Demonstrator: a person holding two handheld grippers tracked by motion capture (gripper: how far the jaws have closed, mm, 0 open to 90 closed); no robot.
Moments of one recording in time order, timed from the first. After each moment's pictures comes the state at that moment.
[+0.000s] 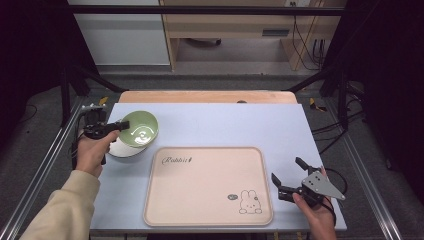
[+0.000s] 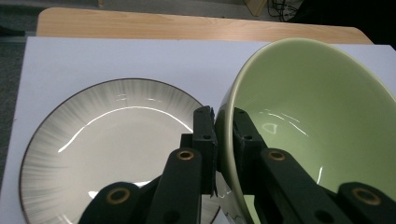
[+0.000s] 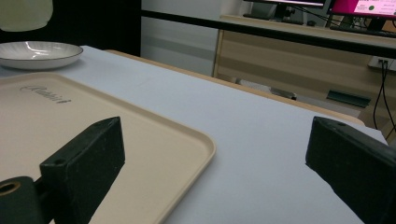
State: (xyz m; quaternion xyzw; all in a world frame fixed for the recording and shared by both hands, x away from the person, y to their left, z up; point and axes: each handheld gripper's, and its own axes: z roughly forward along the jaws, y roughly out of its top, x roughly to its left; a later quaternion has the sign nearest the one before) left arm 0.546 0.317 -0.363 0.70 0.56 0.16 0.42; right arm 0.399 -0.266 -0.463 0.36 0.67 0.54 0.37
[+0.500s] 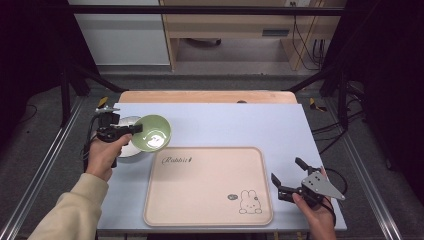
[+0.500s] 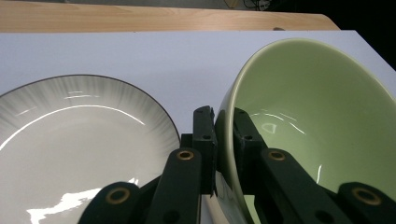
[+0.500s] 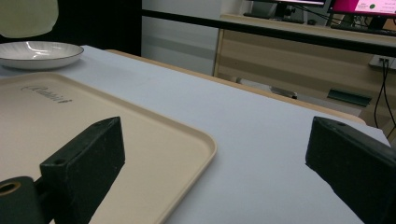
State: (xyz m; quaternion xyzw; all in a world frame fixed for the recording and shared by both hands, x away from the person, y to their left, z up) left arm 0.541 0.286 -0.368 0.72 0.54 0.13 0.43; right arm 0.399 -0.265 -0.463 0.36 0.67 0.54 0.37
